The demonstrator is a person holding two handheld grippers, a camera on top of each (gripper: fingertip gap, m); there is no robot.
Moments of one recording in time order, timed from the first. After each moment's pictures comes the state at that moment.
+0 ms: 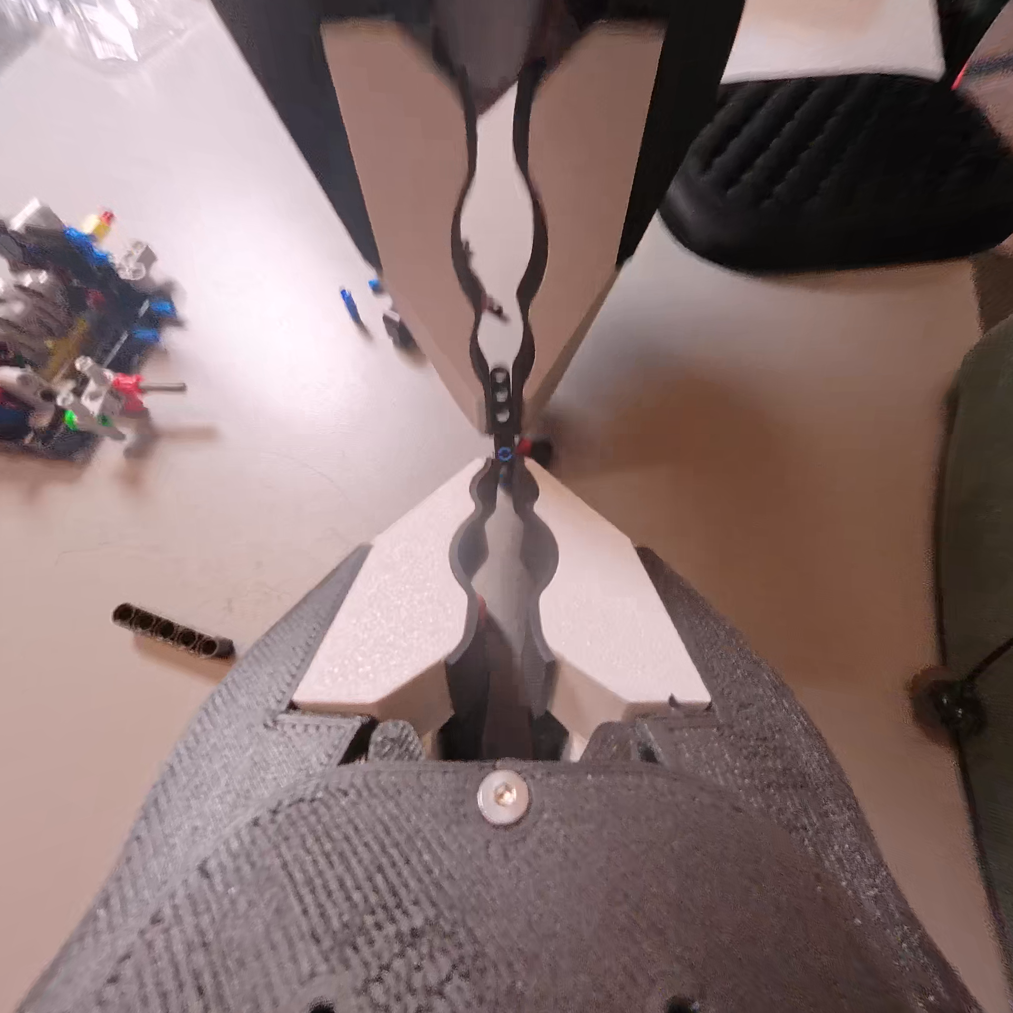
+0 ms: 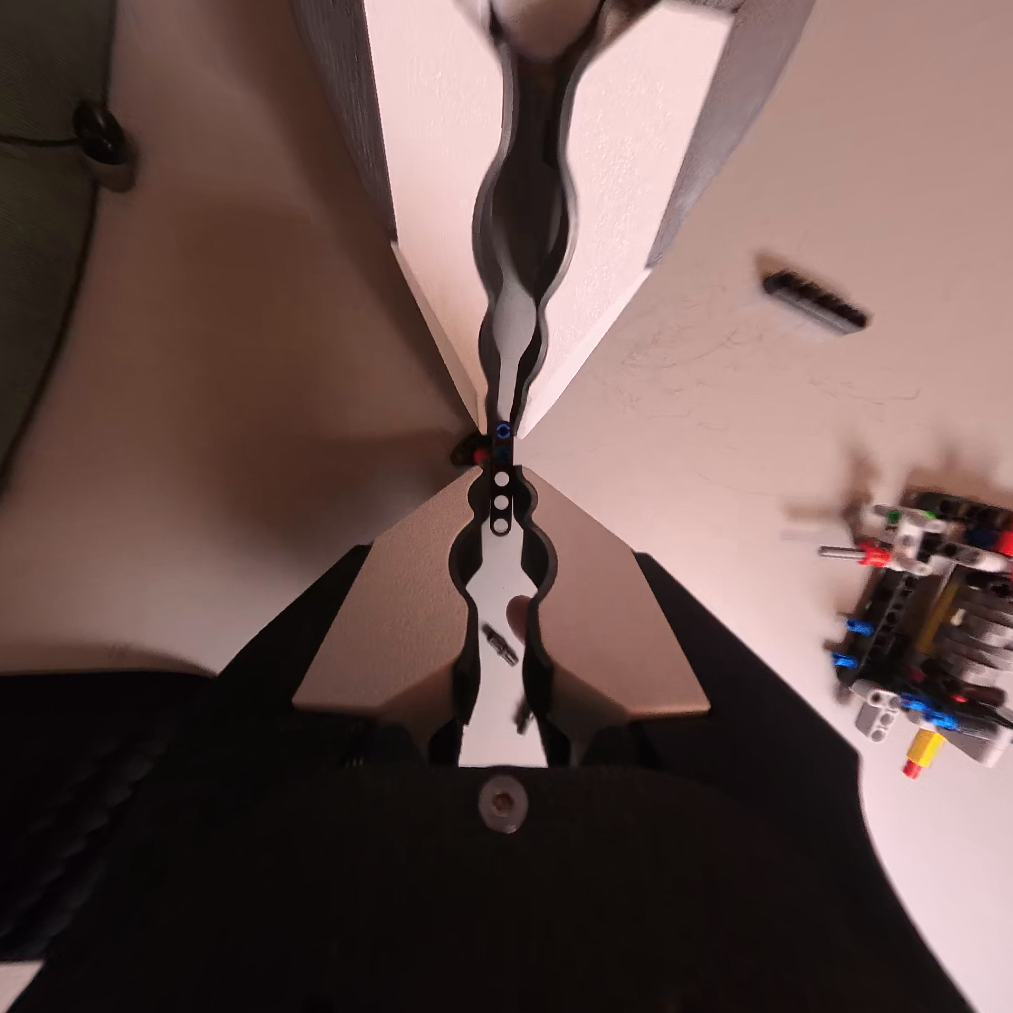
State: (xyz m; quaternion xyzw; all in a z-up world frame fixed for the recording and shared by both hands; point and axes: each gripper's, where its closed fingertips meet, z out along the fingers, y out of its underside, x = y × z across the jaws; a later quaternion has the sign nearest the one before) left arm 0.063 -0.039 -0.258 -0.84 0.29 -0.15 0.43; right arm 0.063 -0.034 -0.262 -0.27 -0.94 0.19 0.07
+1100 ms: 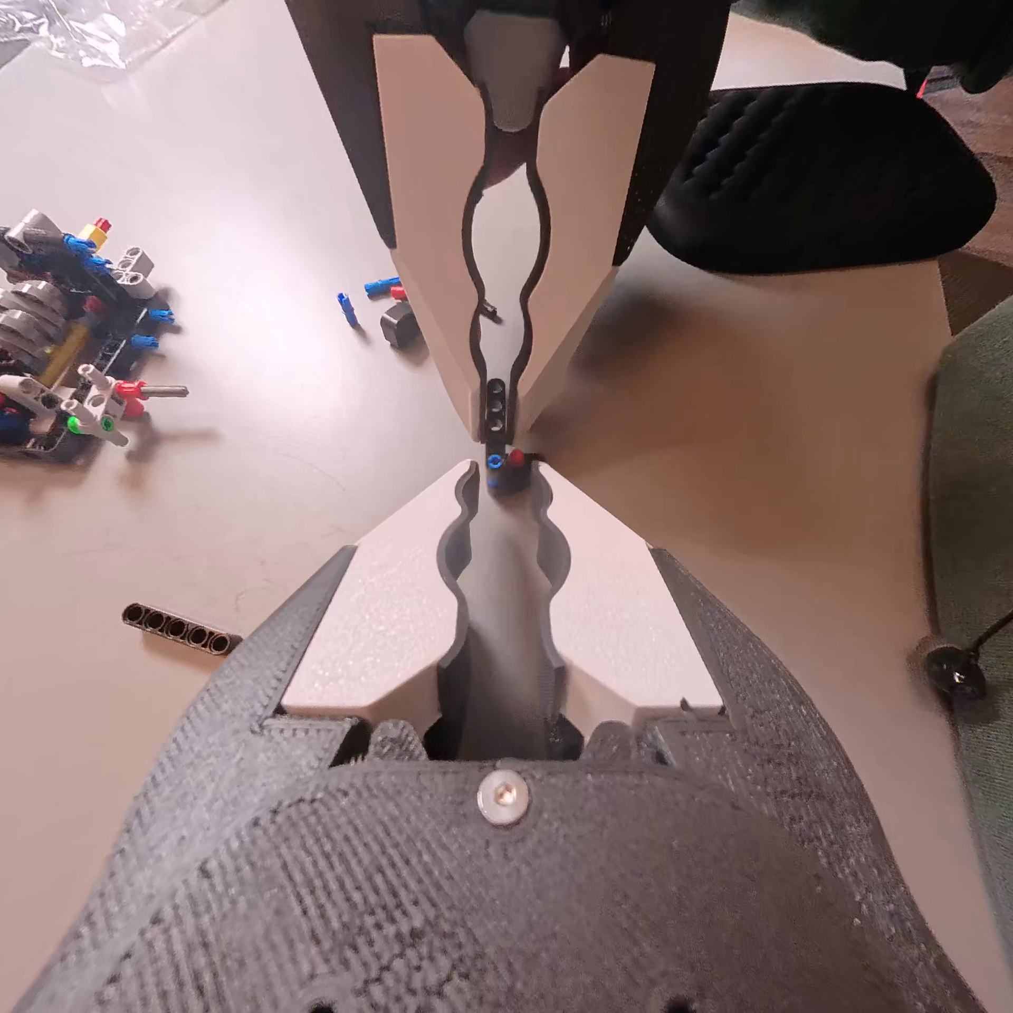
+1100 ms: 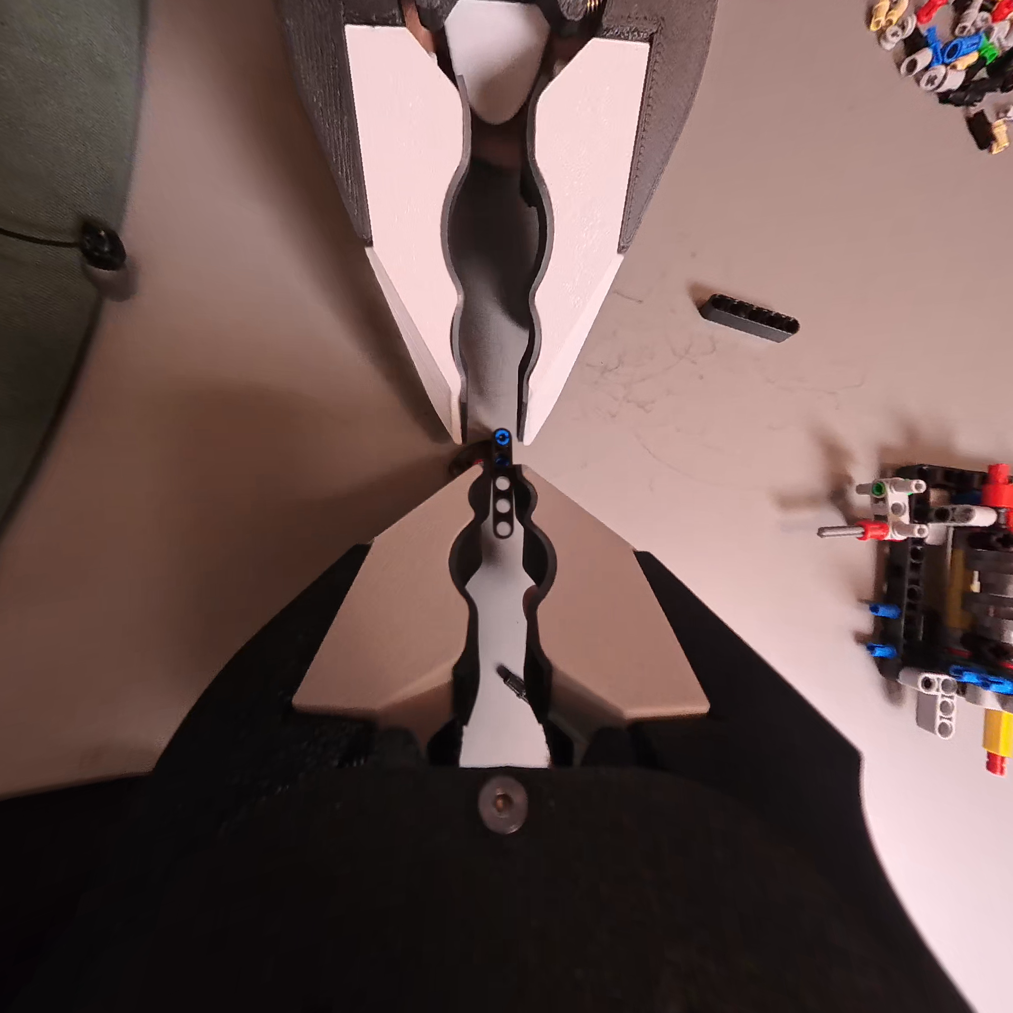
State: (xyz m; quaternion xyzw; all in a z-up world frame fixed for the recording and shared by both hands) left arm 0.061 -0.042 -0.255 -0.84 0.30 -0.17 0.43; right arm 0.056 -0.038 -0.256 -0.32 -0.89 0.29 0.13
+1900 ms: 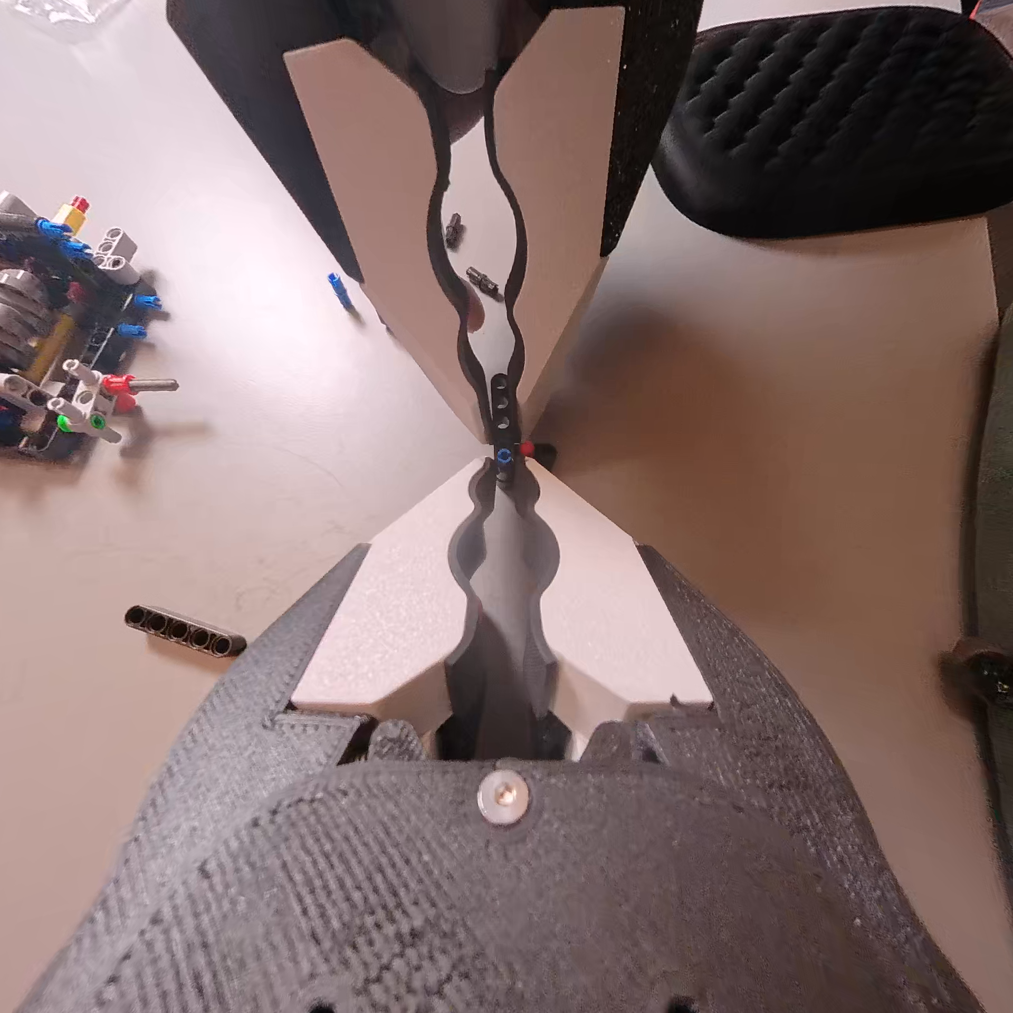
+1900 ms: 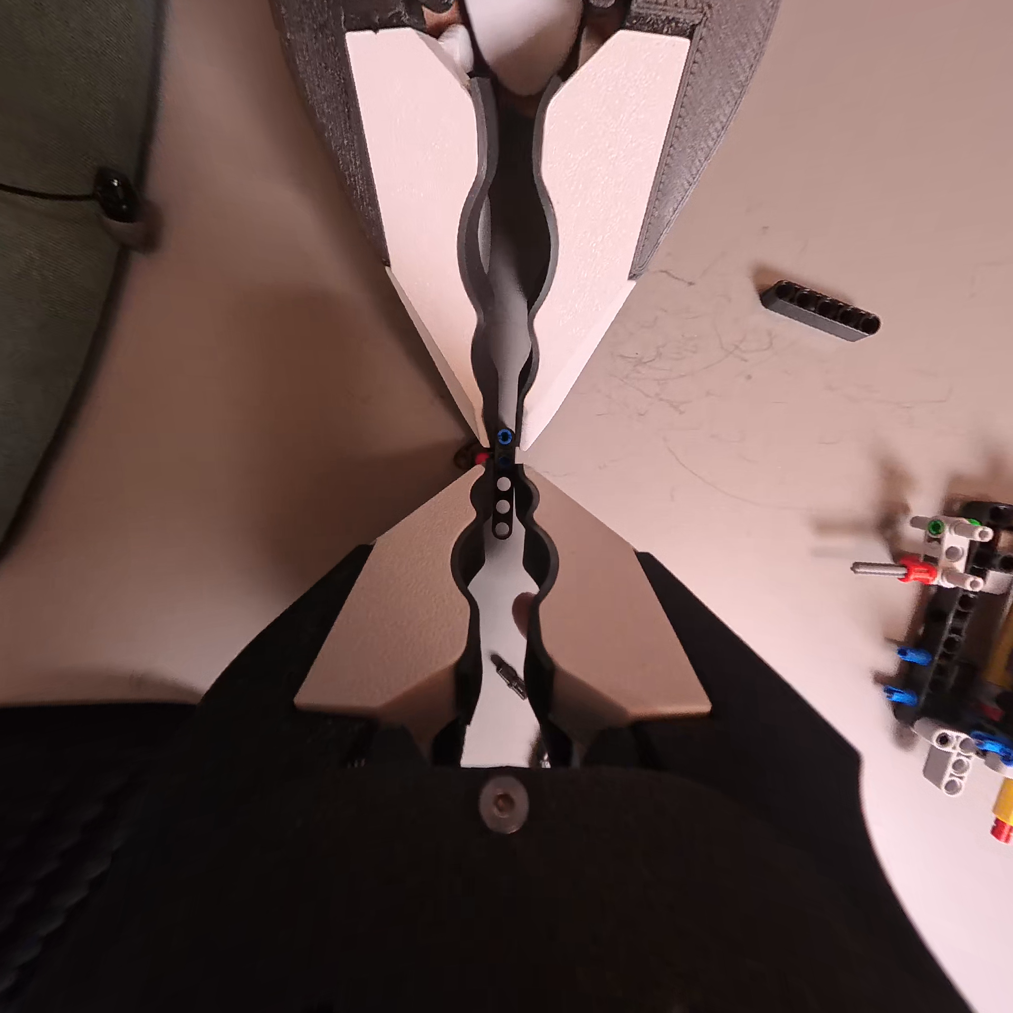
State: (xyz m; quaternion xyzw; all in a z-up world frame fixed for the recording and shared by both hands) left arm 0.061 -0.041 -0.263 -0.85 0.31 -0.14 0.40; right arm 0.060 -0.041 -0.262 -0.30 -0.92 0.25 0.05
